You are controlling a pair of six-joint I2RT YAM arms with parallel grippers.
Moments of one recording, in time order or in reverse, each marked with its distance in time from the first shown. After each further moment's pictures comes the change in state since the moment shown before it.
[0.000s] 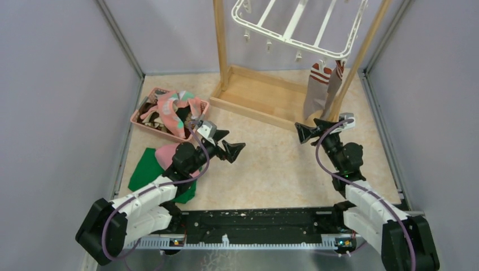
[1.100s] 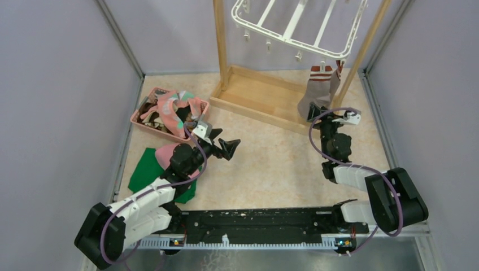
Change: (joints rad) left arm 0.022 -0.040 -0.027 -0.011 -0.103 0.026; right arm 0.087 0.425 0.079 0.433 0.523 0.081
